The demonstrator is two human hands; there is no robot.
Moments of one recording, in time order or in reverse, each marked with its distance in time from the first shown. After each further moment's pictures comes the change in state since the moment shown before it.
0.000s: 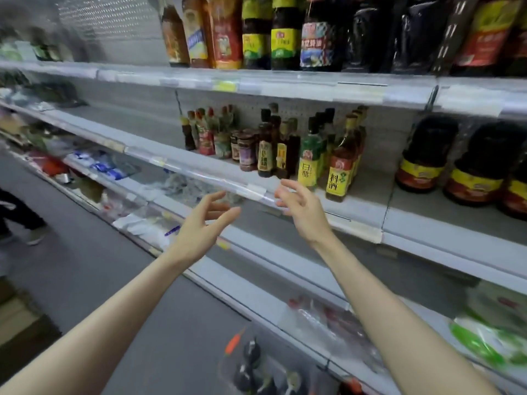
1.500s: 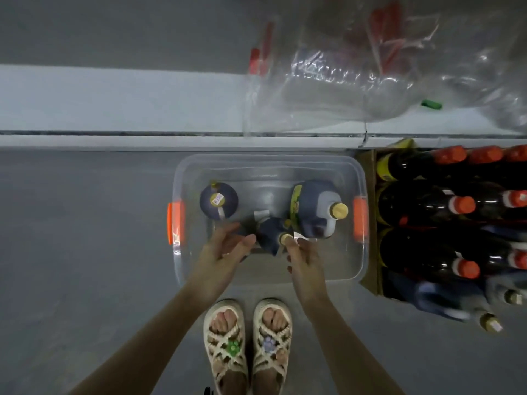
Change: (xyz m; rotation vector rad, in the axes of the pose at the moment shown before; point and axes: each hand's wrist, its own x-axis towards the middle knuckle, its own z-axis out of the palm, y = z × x) left_hand -0.029 -0.749 0.236 -0.044 -0.825 -0.797; right_hand -0.192 0.776 0.203 0.113 0.911 1.212
